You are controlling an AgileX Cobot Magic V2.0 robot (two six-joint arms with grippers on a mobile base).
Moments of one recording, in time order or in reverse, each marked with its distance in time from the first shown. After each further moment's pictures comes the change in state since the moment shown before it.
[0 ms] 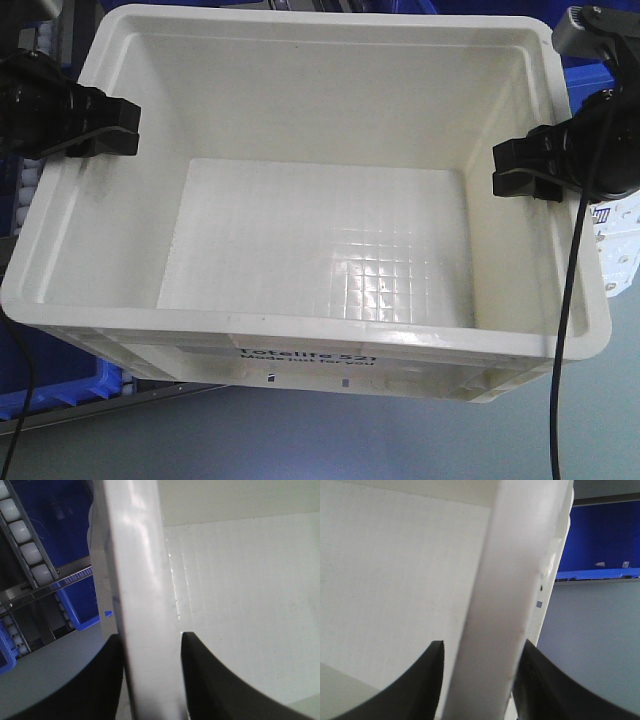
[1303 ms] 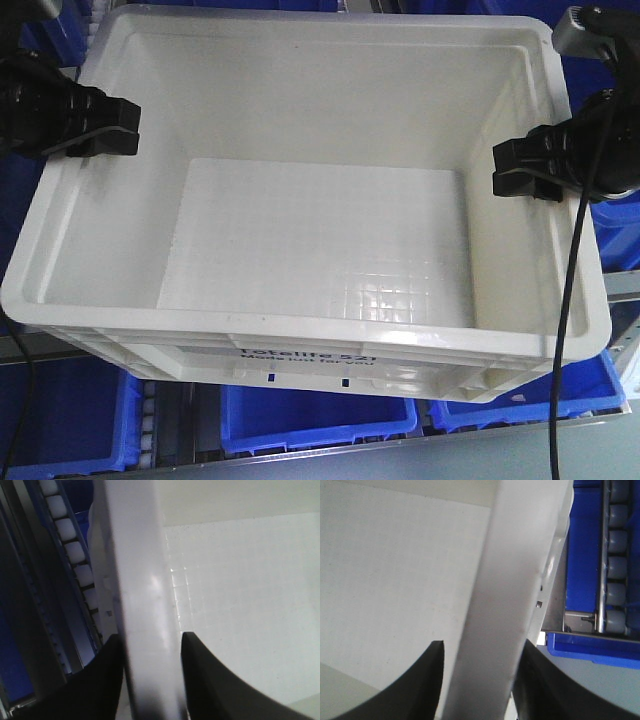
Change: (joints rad) left arm 0.000 0.000 0.000 -0.001 0.000 0.000; right arm 0.000 0.000 0.000 -0.001 0.001 0.000
